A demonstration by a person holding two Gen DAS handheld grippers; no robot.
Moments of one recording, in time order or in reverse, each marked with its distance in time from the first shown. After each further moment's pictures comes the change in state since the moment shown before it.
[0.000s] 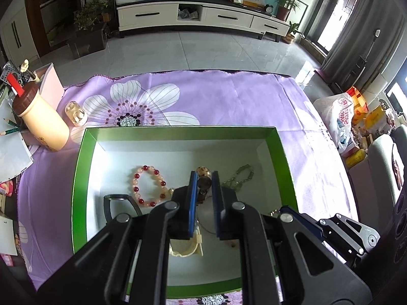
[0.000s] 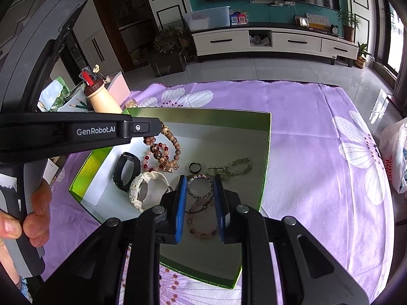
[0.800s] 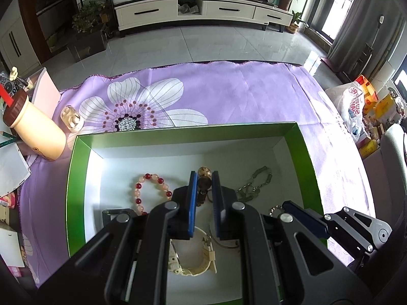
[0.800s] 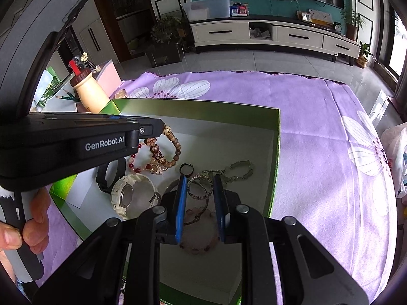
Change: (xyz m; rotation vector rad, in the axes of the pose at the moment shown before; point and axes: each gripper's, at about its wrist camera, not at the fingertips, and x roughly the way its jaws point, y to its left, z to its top) left arm 0.035 -0.001 0.005 0.048 0.032 0.053; right arm 0.036 -0.003 0.006 -0.024 0.055 -0.028
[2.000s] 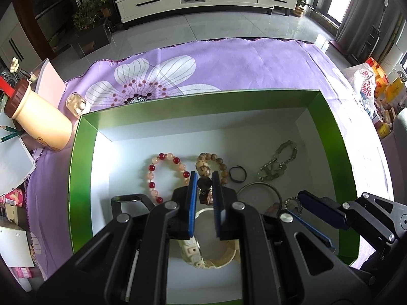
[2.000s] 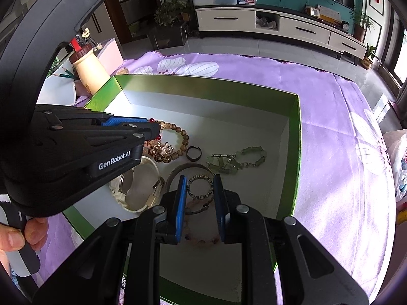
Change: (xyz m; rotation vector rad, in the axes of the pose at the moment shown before) left arm 0.020 0.011 -0.019 0.047 0.073 0.072; right arm 0.016 0.015 -0.004 -0.052 0.093 -0.020
